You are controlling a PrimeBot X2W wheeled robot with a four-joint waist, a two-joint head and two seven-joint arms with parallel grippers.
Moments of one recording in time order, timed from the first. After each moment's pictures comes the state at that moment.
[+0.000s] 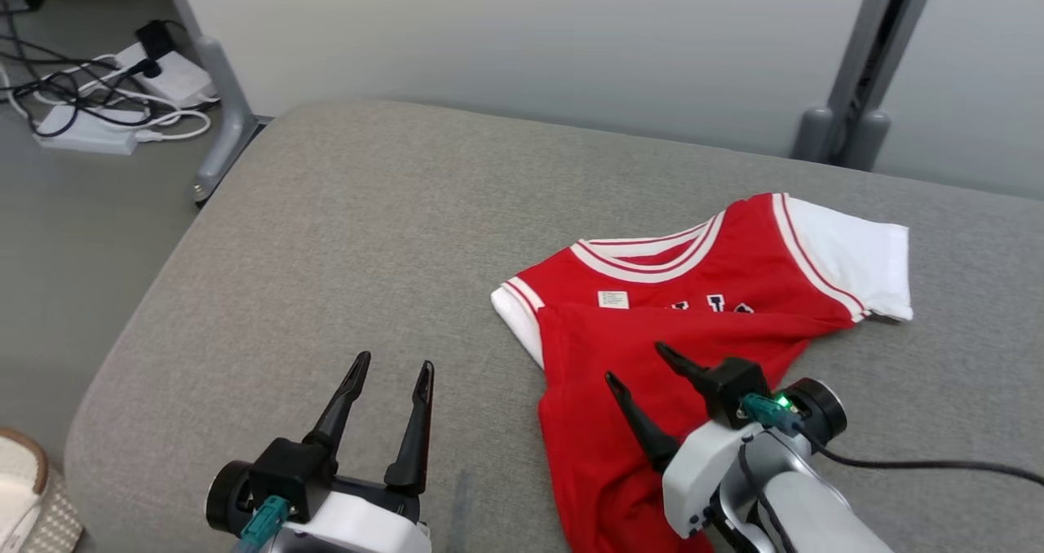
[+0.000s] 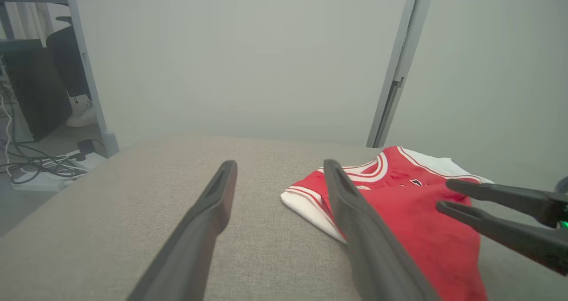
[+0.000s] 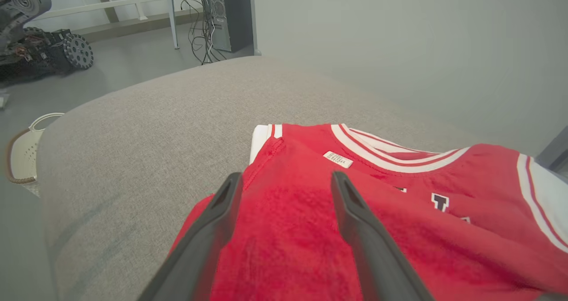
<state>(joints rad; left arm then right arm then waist) -0.04 0.05 -0.25 0.19 -0.24 -0.02 -0.26 -0.31 -0.05 0.47 0.49 0.15 0.13 -0.10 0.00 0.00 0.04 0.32</state>
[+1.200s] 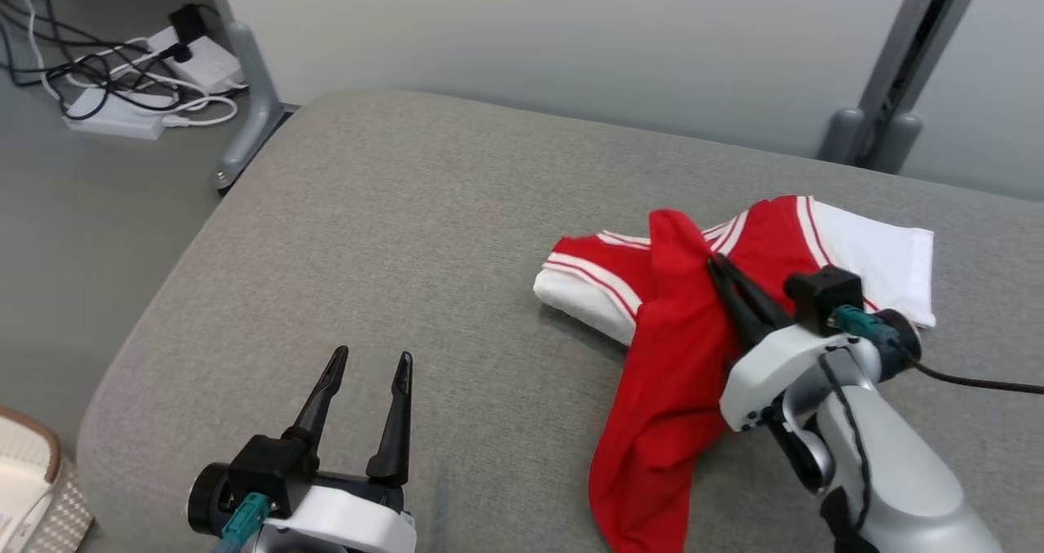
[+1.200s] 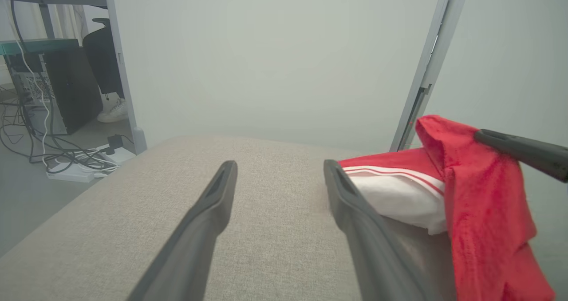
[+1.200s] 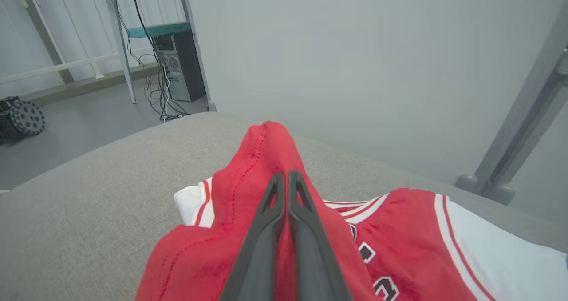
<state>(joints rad) -0.04 0.05 -0.23 0.18 -0.25 0.01 -0.26 -0.54 -0.06 0.34 0.74 0.23 0.13 -0.21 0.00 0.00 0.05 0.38</state>
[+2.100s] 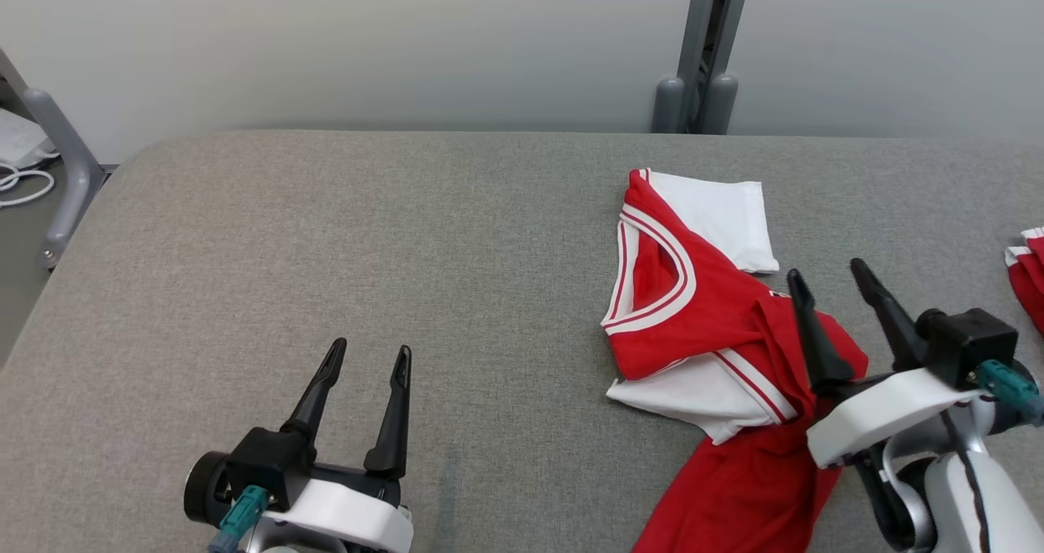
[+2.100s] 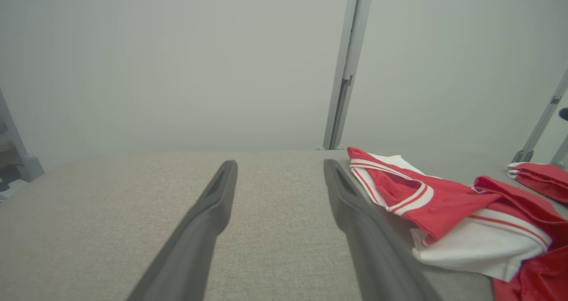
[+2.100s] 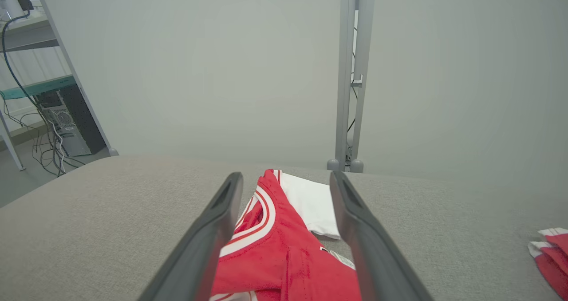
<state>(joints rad) -0.05 0.05 -0.21 0.18 -0.22 -0.02 -0.26 -0.23 -0.12 0.07 0.22 0.22 0.13 -0.04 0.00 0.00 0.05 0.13</state>
